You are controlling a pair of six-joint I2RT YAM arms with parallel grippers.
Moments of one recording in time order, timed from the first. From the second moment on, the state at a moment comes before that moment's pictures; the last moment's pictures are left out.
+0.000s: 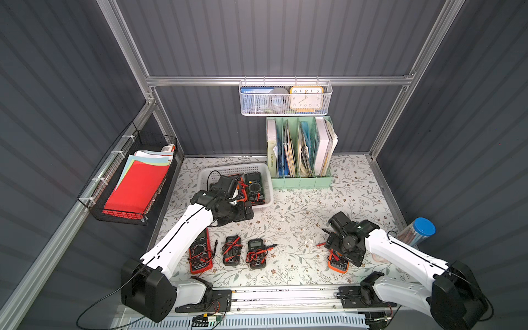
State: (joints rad) left arm -0.36 1.31 1.15 -0.99 0.16 -0.51; right arm 0.50 1.16 0.61 -0.94 0.08 1.12
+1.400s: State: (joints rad) left arm 0.17 1.74 1.52 -0.91 0.07 -0.36; right arm 0.82 1.86 1.86 -0.87 -0.02 0.72
